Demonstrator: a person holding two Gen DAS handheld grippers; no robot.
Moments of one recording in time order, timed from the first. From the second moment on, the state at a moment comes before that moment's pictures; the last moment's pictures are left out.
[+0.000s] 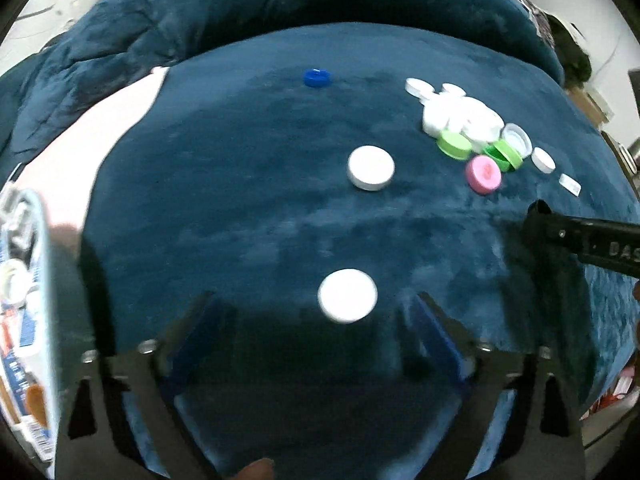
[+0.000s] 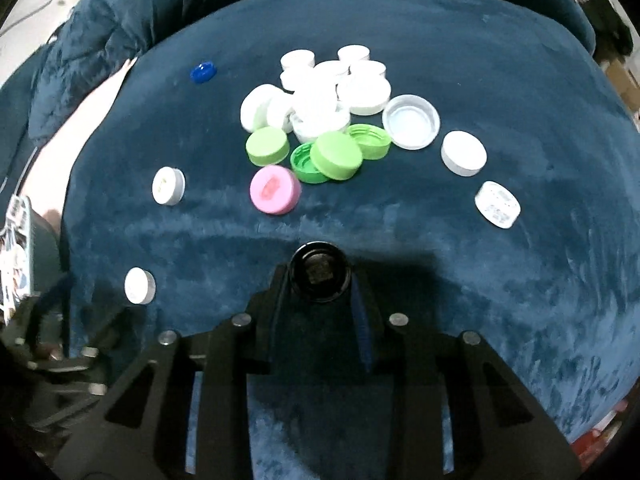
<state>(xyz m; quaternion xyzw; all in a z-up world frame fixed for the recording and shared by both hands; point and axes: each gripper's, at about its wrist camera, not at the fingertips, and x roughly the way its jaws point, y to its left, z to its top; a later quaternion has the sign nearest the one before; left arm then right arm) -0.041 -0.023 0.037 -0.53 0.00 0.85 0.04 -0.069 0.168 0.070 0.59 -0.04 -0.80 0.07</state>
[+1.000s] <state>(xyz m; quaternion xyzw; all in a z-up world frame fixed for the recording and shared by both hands) 0.026 -0.205 0.141 -0.42 -0.13 0.89 -0.10 -0.051 0.013 0.132 0.54 0.00 -0.81 0.22</state>
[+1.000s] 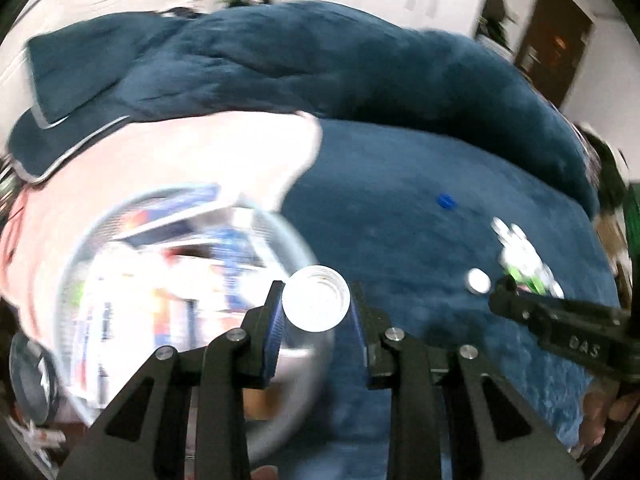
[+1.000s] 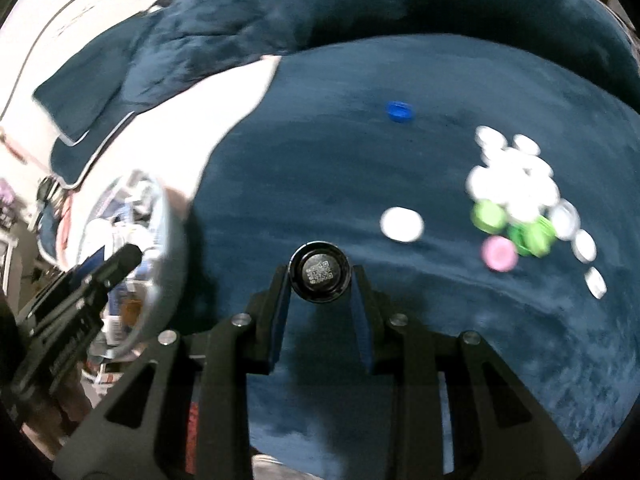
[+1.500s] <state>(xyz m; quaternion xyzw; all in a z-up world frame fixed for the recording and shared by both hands) 0.067 -0.347 0.147 -0.39 -0.22 0.87 -0.20 -0.037 -0.158 0.162 0.52 0.02 -0.77 0.38</state>
